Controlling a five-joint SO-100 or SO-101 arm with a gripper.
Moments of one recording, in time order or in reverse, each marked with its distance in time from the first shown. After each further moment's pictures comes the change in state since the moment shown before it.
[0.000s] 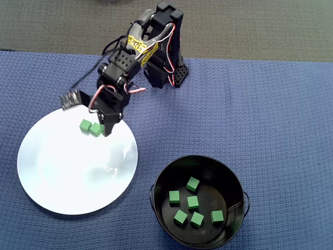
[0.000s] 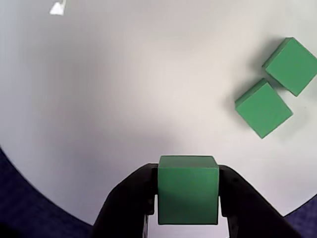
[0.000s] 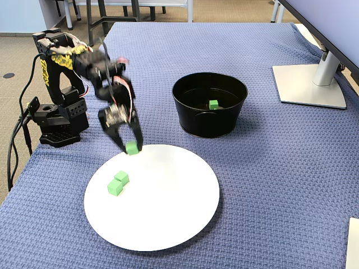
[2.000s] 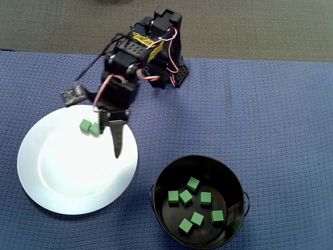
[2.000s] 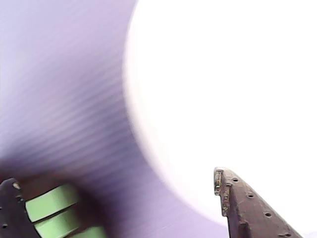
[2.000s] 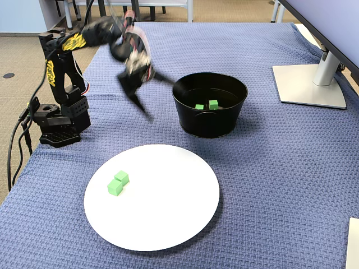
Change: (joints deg) arm -5.2 -4.7 -21.3 7.9 -9.1
